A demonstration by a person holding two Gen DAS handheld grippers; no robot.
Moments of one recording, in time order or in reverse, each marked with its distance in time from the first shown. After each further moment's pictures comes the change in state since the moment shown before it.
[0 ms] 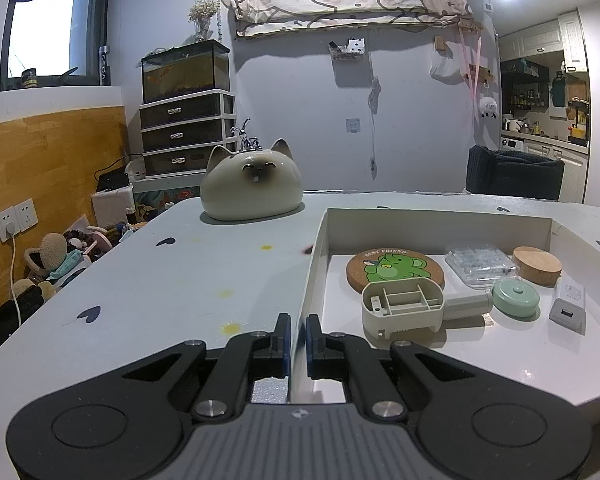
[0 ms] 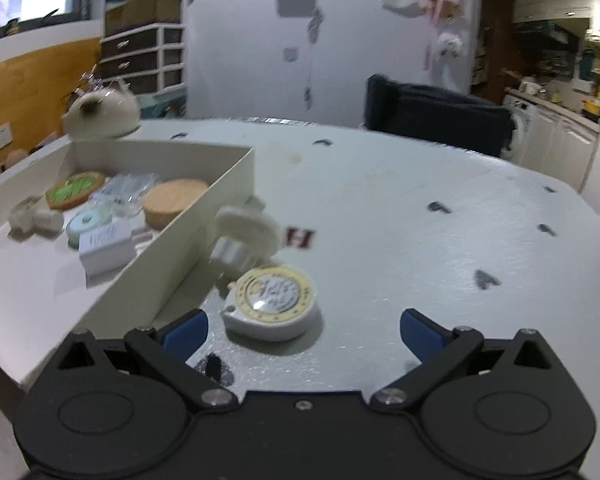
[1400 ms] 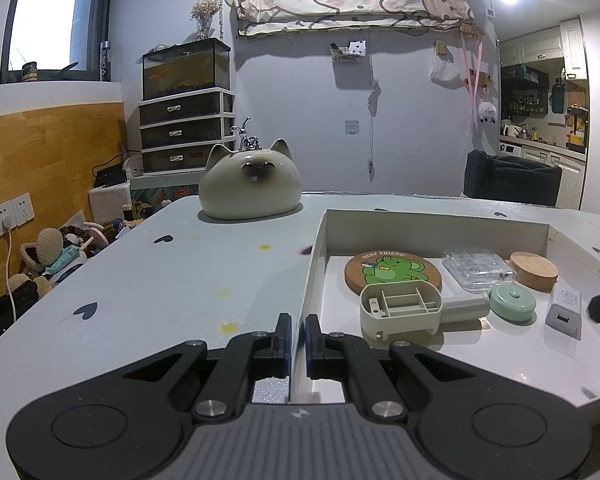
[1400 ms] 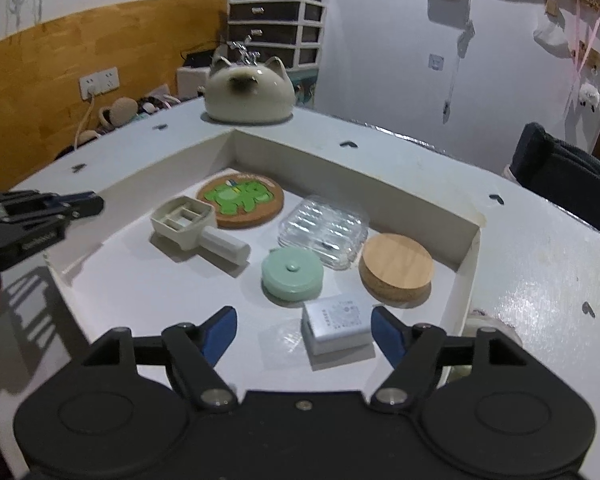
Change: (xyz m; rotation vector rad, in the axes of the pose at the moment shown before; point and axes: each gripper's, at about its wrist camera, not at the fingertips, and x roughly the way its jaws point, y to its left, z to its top) left arm 0.001 -0.007 -0.001 -0.019 -0.003 -0.013; right arm -0.020 0.138 0.068 -0.227 0.036 0.248
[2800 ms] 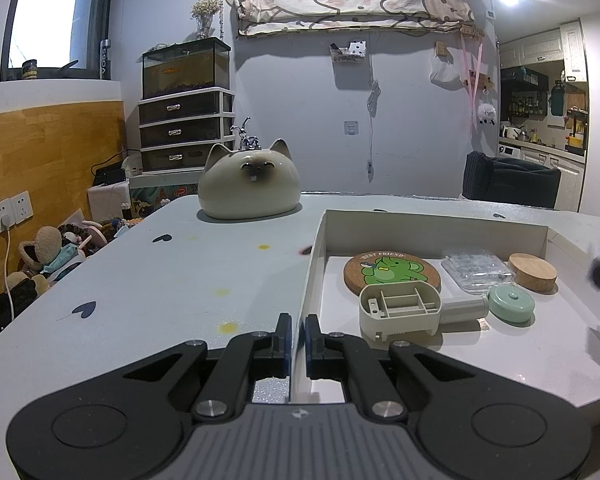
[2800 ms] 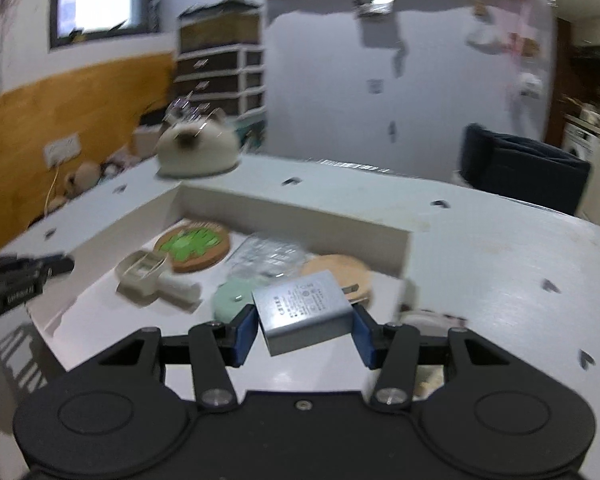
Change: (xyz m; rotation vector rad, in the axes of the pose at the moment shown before) left arm 0.001 0.000 -0.001 0.000 -0.001 0.000; right arm -0.002 -0.029 -0.009 0.124 -0.087 -0.076
